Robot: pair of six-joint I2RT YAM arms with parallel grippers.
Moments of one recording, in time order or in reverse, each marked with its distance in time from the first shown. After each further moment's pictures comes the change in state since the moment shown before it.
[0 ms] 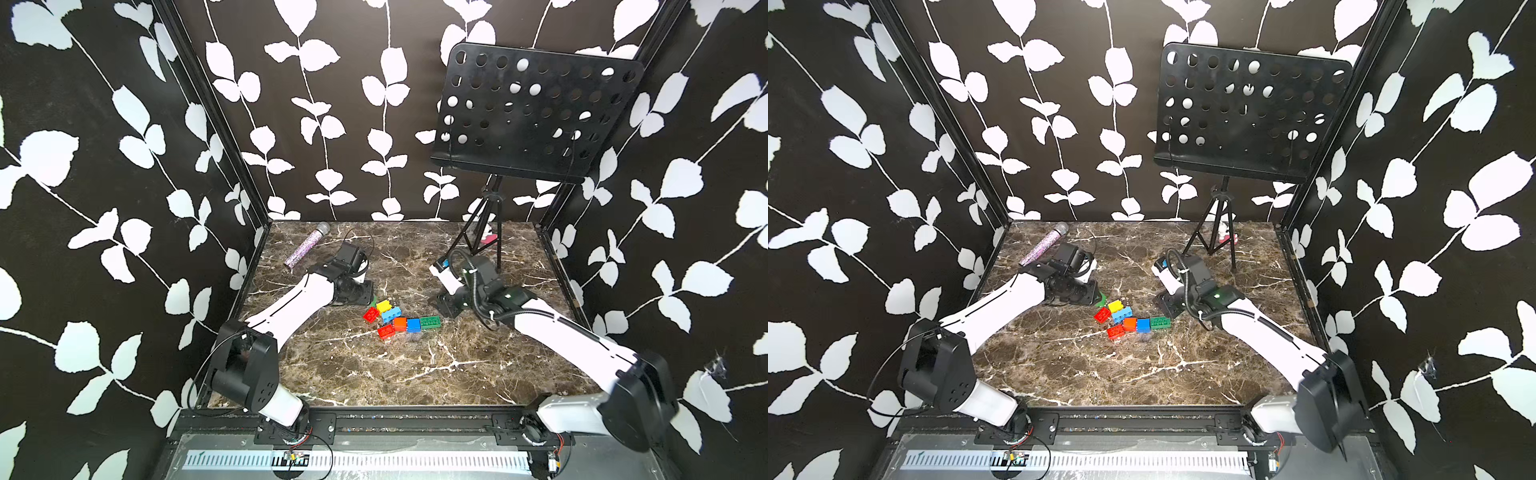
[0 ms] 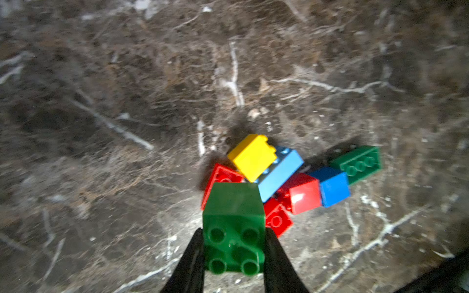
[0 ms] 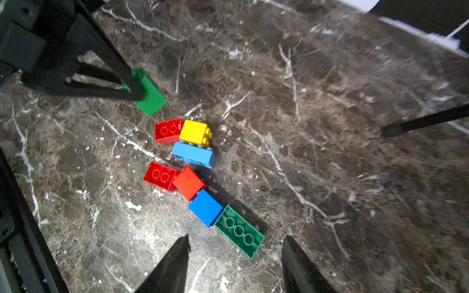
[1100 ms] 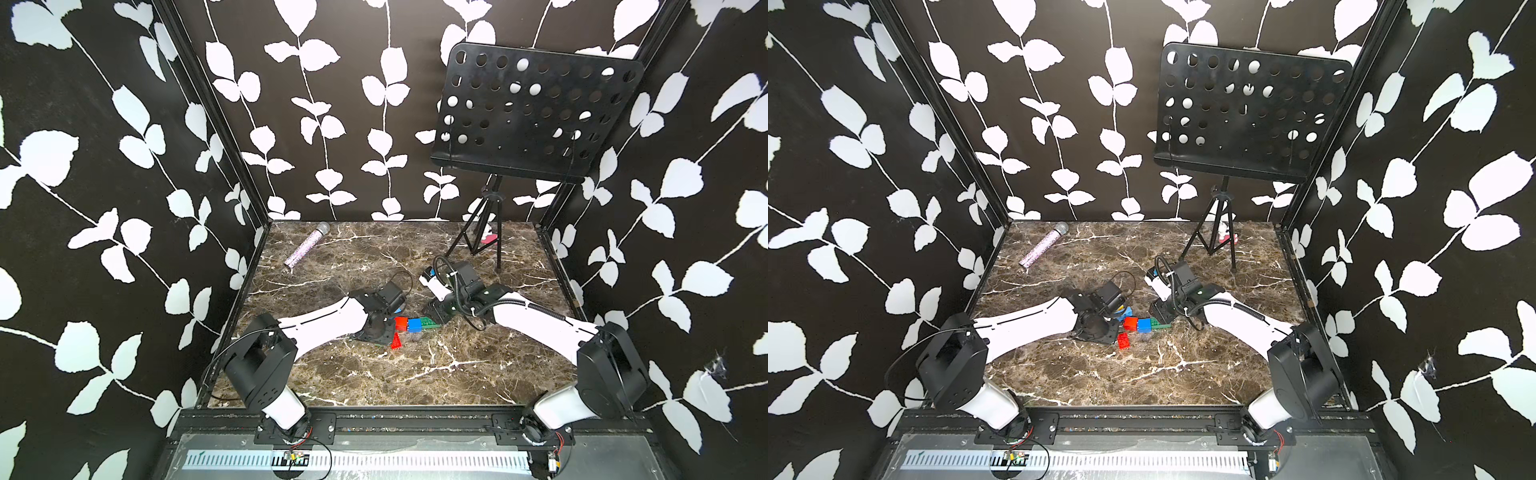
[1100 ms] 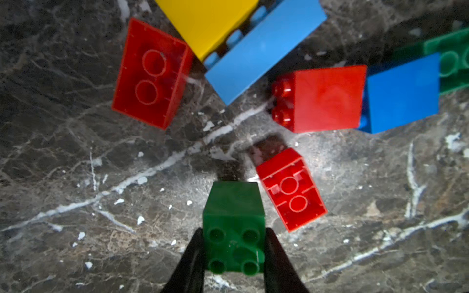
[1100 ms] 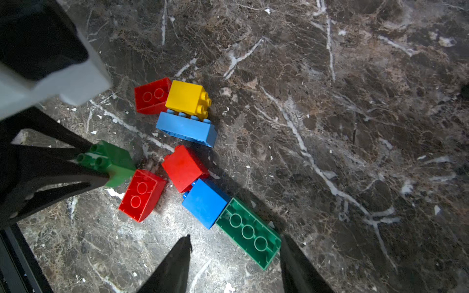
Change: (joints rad) left arm -0.378 0.063 -0.097 -0.062 -0.143 -0.333; right arm 0.024 0.134 -0.002 0.010 0.022 0.004
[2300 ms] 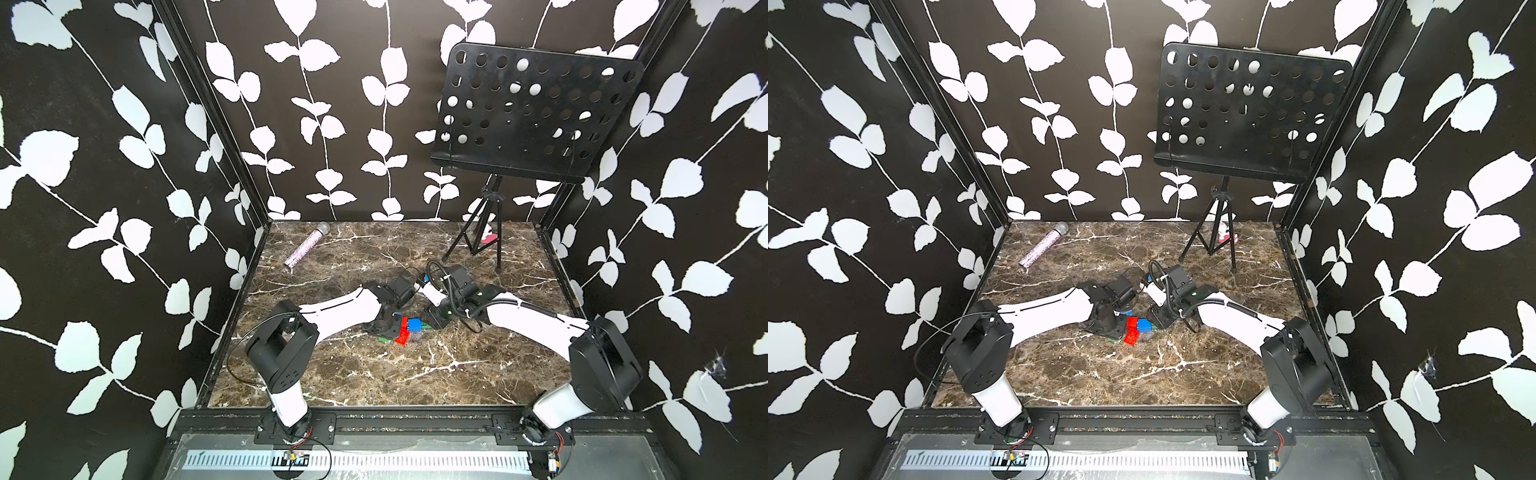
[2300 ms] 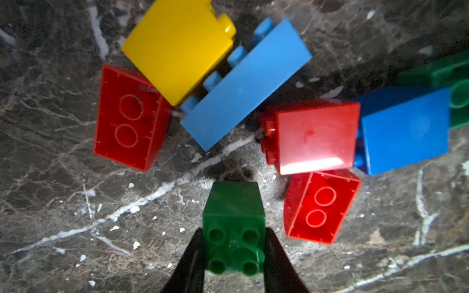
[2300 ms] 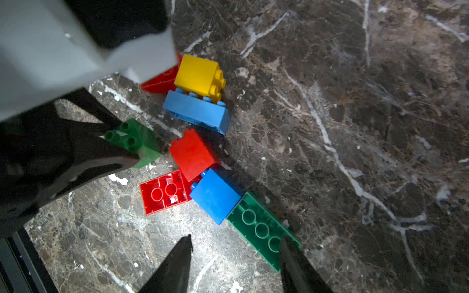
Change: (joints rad) left arm 0.010 0.143 0.102 -0.017 -0.017 0.045; right arm 0.043 0.053 0.014 -0.031 -0.016 -0.047
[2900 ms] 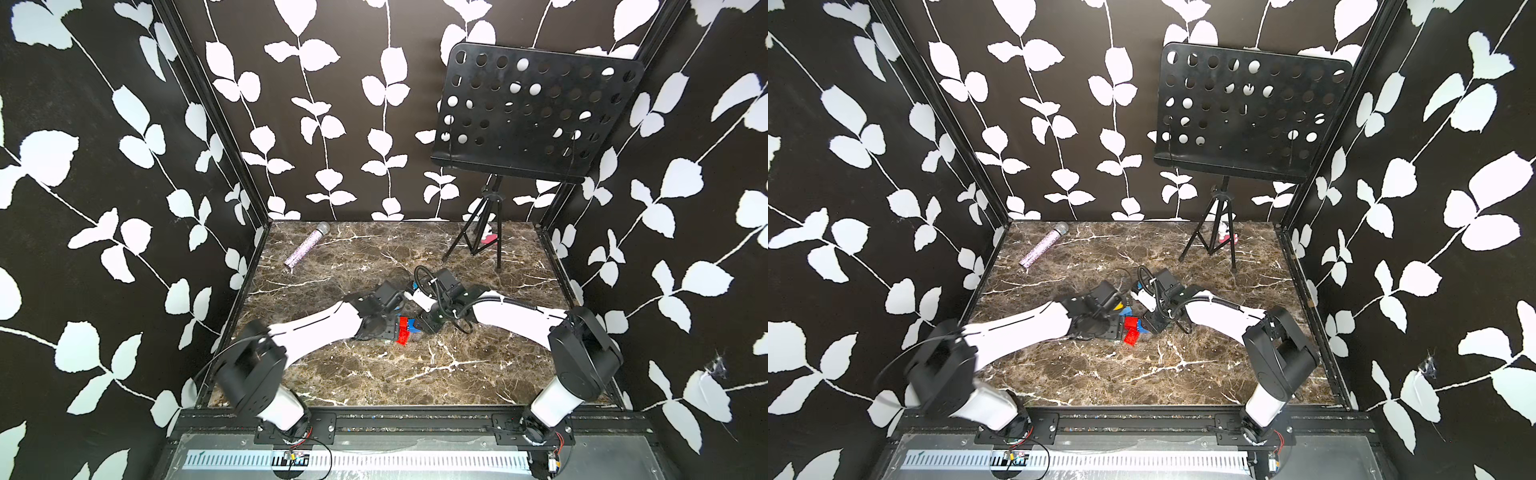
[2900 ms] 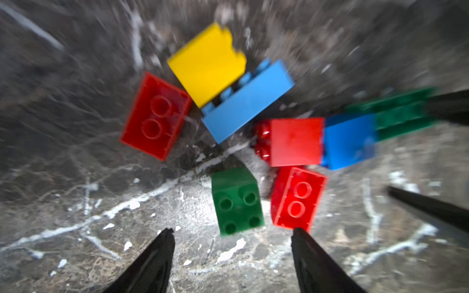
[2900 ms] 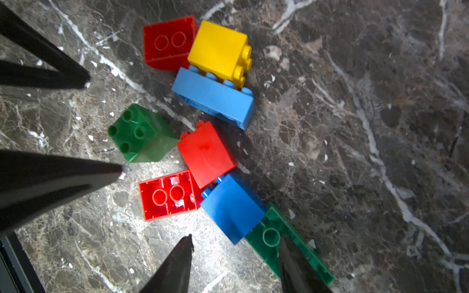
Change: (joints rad) left arm 0.023 -0.308 -0.231 0.224 -0.020 -0.105; right arm 0.043 0.096 0.039 0.005 -0.009 -0.040
